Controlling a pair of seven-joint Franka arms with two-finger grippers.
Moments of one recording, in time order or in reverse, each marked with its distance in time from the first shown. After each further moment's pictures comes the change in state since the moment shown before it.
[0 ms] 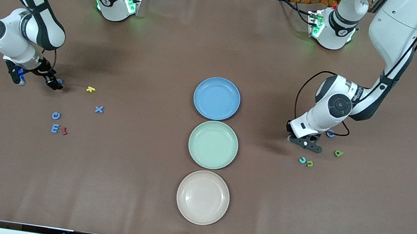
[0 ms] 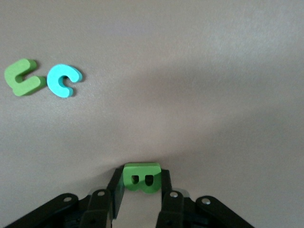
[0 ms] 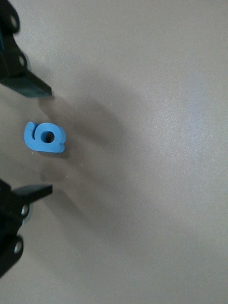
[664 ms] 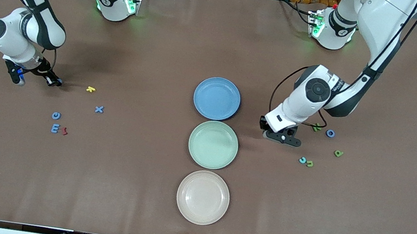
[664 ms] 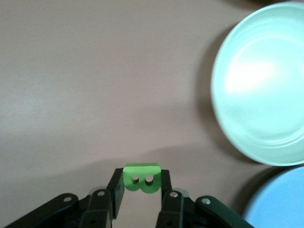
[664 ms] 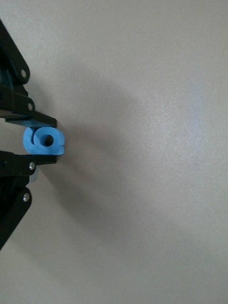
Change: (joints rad) left arm -0.035 -0.013 -0.170 0.141 0.000 -0.039 -0.296; right arm -0.003 -0.004 0.004 -0.005 -0.002 0.019 -0.001
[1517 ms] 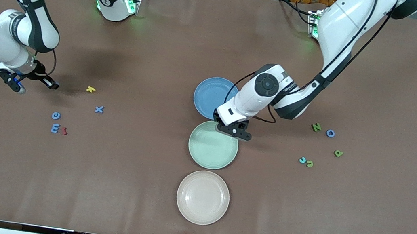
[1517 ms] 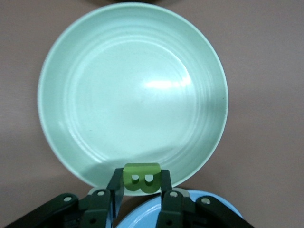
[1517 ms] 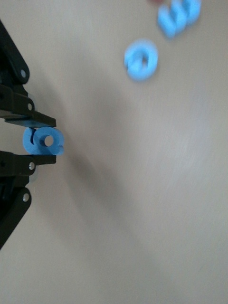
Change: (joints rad) left arm -0.240 0.253 0.000 0.322 0.000 -0.011 -0.170; right arm 0.029 -0.045 0.055 0.124 -0.005 -0.195 -0.230
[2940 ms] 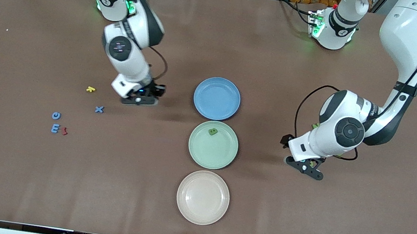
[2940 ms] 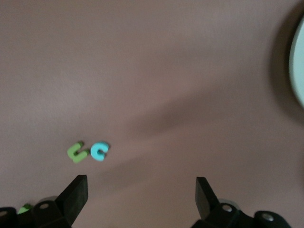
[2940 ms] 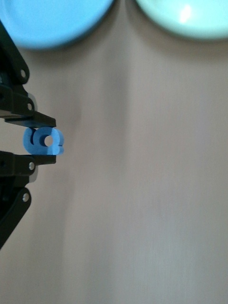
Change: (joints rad) left arm 0.331 -0.168 0.054 -0.004 0.006 -0.425 0.600; right arm 0.790 0.082 0.081 0.236 0.105 -0.097 0.092
